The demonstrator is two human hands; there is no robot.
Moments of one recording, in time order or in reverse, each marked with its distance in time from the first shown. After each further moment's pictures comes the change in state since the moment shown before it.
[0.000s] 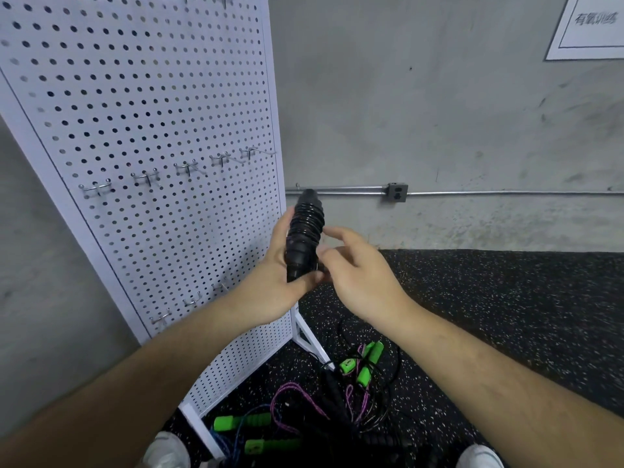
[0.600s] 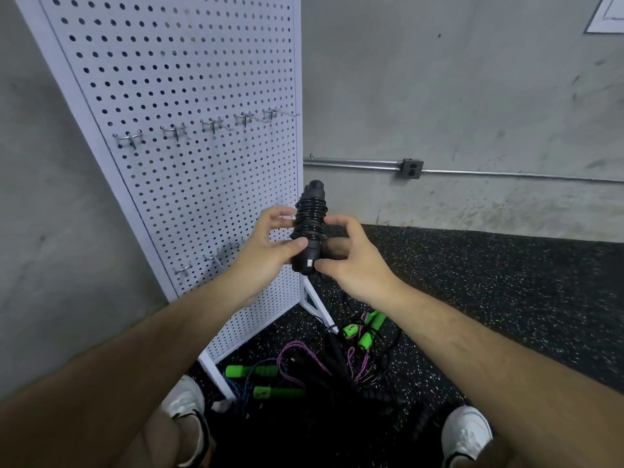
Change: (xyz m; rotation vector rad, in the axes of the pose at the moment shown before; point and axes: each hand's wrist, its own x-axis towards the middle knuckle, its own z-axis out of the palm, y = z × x) left_hand -0.025 -0.050 -0.007 -0.323 0.271 -0.149; right_hand -0.012 0.031 0.027 0.060 -0.172 0.101
